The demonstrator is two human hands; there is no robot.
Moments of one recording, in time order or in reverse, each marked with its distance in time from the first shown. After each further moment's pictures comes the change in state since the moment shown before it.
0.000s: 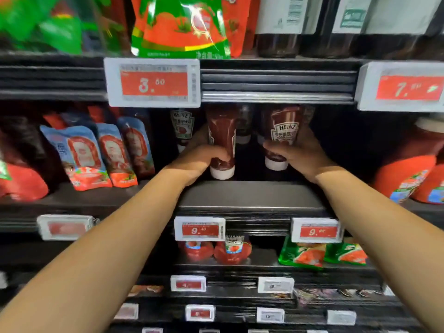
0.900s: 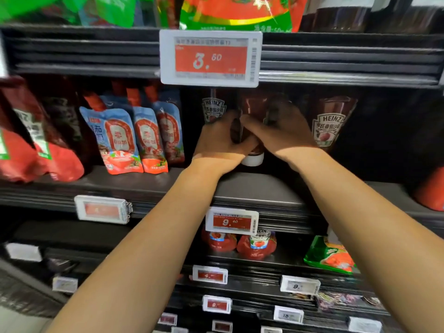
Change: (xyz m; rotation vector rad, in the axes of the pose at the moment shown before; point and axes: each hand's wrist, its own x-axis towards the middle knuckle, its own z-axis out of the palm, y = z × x) left_hand -0.016 0.001 -0.016 0.680 0.337 0.311; right_hand -0.007 -0.066 0.099 -0.335 0.036 -0.100
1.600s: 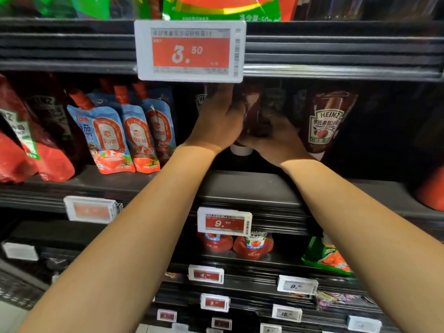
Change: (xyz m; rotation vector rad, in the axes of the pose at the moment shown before) left_hand 0.033 0.022 -0.009 -0.073 -0.062 0.018; right_hand 0.006 0.037 0.013 0.190 -0.158 -0.042
